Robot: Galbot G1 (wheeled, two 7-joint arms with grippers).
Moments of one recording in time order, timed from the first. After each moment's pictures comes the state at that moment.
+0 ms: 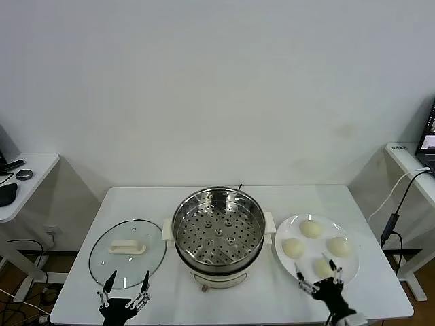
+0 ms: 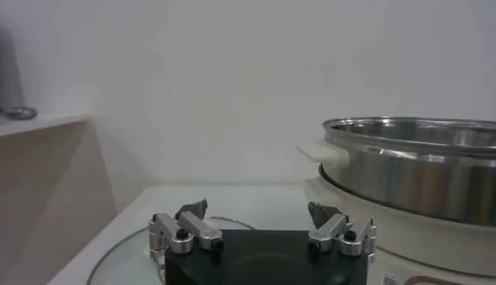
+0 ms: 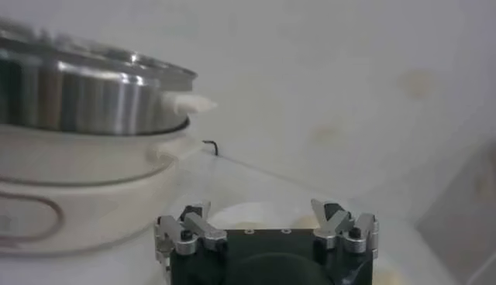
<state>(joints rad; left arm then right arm) 1.85 -1.34 -0.59 -2.06 -0.18 -0.21 -0.05 -1.57 1.06 0.74 1.92 -0.14 0.00 -0.30</state>
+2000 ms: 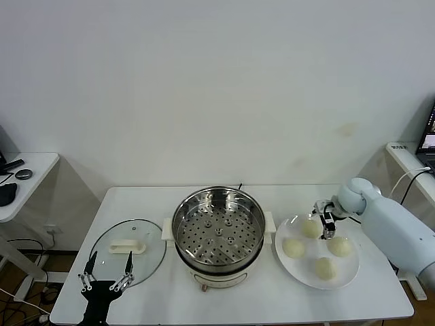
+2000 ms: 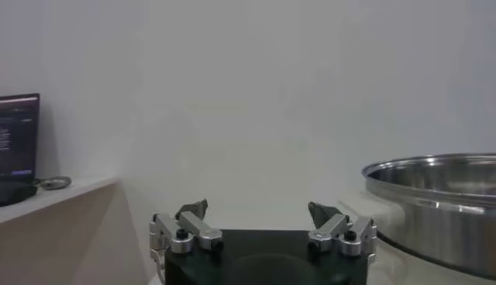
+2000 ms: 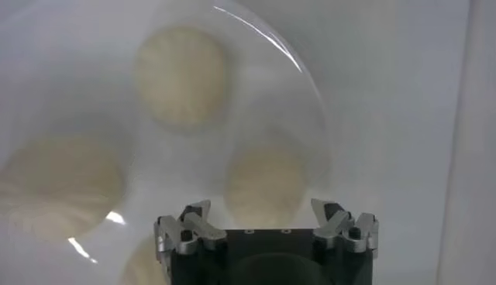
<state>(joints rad) 1.79 -1.38 -0.68 -2.06 -0.14 -0.26 -0.04 -0.21 0.82 -0.44 1.05 -0.45 -0.09 -1.11</state>
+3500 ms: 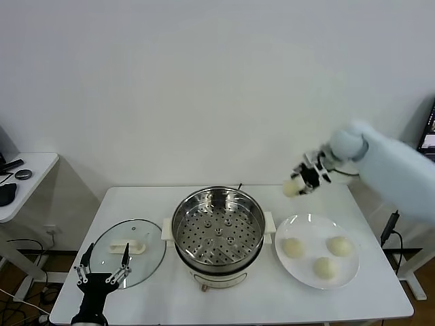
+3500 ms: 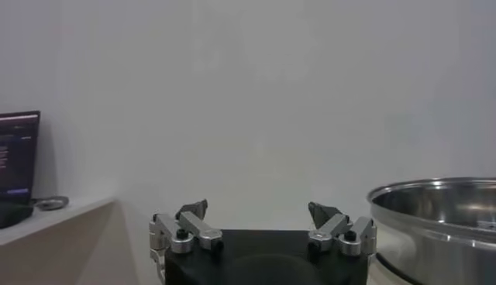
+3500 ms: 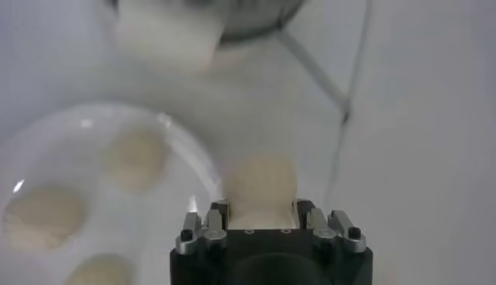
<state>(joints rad) 1.76 -1.36 -0.70 -2.08 -0.17 -0.26 -0.03 0.46 0.85 -0.91 1.31 0.04 0.04 -1.23</state>
